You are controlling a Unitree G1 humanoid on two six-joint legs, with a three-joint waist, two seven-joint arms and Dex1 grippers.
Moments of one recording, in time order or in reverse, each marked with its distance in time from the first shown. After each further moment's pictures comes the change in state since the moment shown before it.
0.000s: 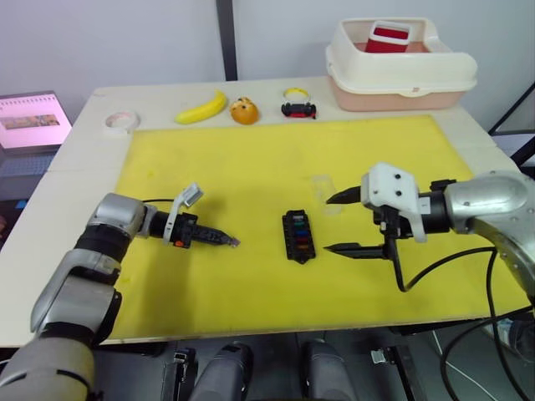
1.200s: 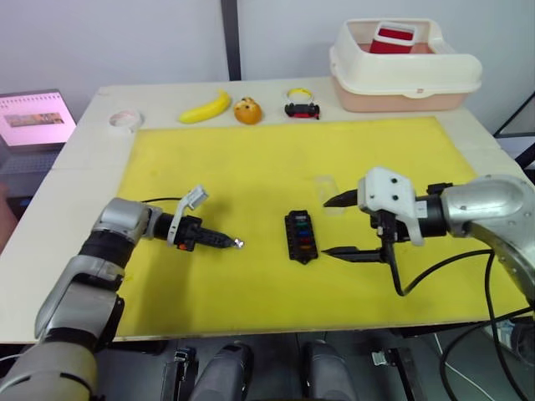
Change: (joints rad) left arm 0.062 -0.004 0.042 -0.114 0.012 -0.052 -0.025; right arm 0.011 0.001 0.011 -0.022 0.013 0.006 -0.025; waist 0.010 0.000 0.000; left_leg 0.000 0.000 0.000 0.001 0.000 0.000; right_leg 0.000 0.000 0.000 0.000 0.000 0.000
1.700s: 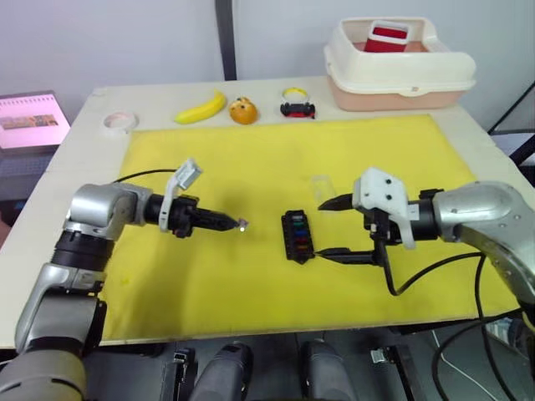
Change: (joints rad) left arm 0.048 0.064 0.142 -0.358 -0.156 0.083 0.083; right arm -0.010 0.062 0.000 -0.001 0.071 0.067 -0.056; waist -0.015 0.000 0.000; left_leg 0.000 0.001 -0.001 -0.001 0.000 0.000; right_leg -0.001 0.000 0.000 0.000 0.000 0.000
